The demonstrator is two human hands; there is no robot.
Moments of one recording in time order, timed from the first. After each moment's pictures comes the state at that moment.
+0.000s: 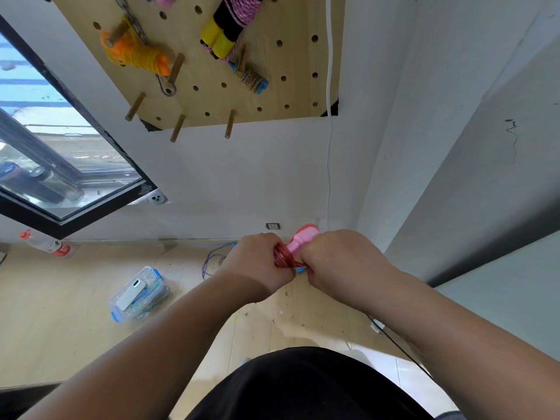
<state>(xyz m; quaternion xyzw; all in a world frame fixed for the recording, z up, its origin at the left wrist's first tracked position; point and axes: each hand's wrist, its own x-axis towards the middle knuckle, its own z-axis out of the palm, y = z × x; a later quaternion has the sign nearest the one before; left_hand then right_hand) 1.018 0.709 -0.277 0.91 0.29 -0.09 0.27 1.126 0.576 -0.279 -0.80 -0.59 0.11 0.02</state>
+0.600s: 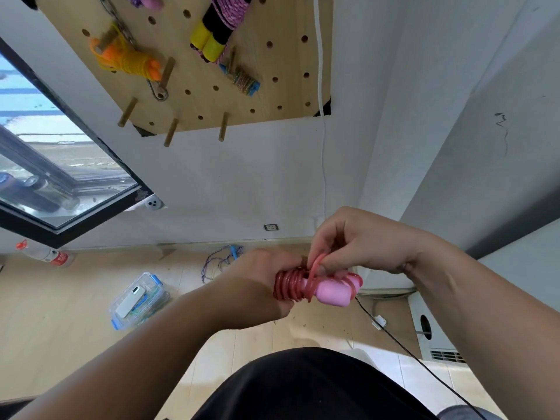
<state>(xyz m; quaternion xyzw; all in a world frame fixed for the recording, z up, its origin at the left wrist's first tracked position) 0.999 0.703 -0.258 0.95 0.06 -0.10 0.28 1.173 0.556 -0.257 -0.62 -0.46 0.49 0.41</state>
